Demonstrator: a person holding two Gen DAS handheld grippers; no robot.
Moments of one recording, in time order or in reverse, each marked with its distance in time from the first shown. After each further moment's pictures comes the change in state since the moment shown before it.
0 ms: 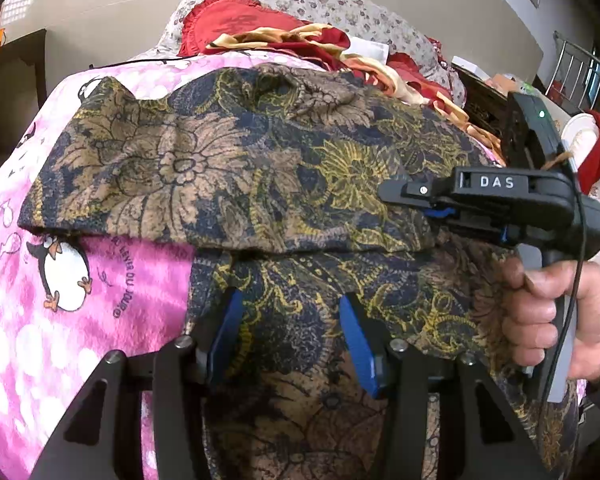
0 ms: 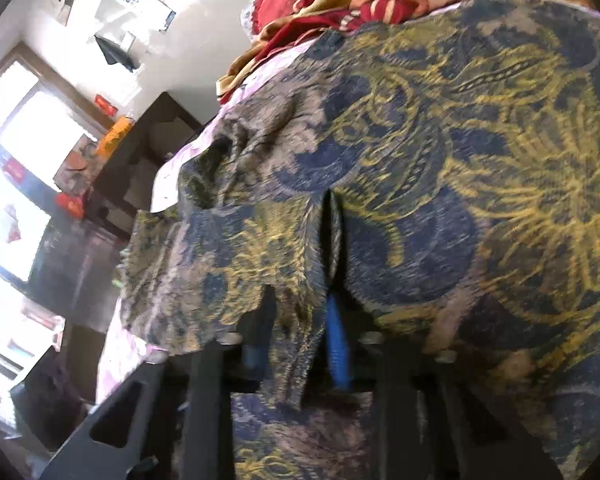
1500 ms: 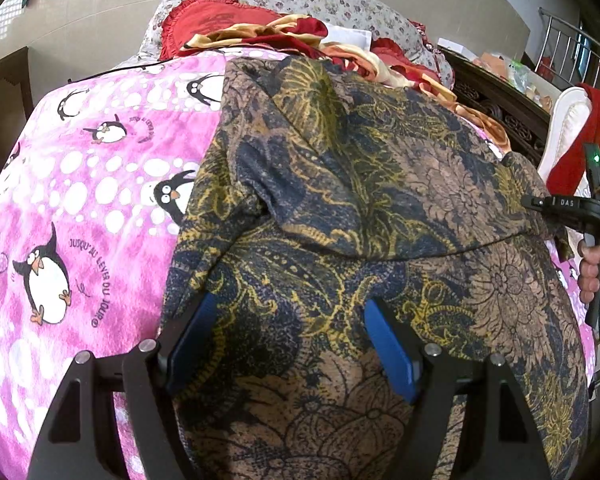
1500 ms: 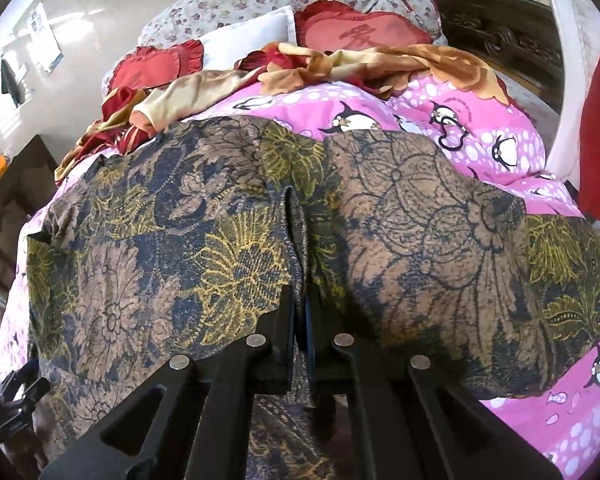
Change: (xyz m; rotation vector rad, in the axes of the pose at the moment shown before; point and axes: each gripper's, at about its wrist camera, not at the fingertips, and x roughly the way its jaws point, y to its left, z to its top) left arm 0.005 -0.012 0.002 0.075 0.021 -0.004; right arm -0.178 -0.125 -0.001 0.056 -0.196 -0.582
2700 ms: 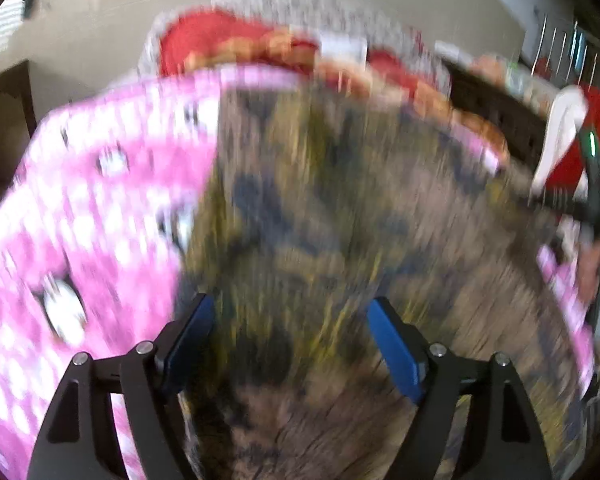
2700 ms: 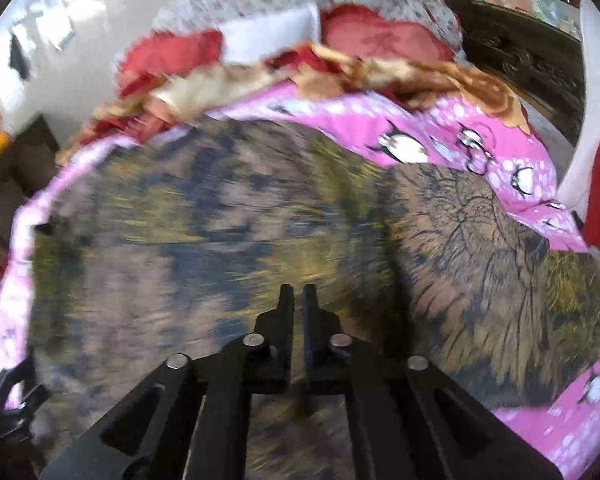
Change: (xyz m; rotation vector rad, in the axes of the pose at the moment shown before) left arm -0.027 -0.008 0.024 0.002 -0.097 -0.003; right arm -0.009 0.048 0.009 -0.074 -0.010 0.005
